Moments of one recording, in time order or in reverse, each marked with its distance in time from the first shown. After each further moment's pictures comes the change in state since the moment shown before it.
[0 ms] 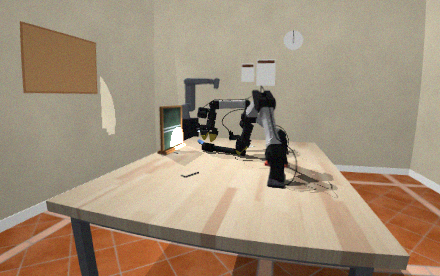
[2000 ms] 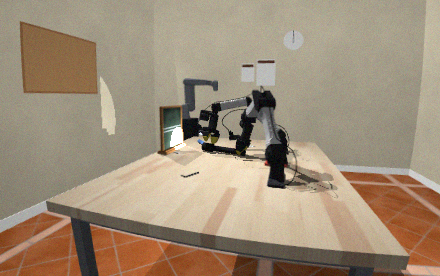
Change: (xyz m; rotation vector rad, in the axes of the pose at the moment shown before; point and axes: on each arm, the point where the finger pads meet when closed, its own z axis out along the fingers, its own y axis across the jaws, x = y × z) left arm 0.000 0.000 0.000 0.000 0.000 0.000; right arm 0.011 -0.007 0.012 -0.096 0.029 -0.002
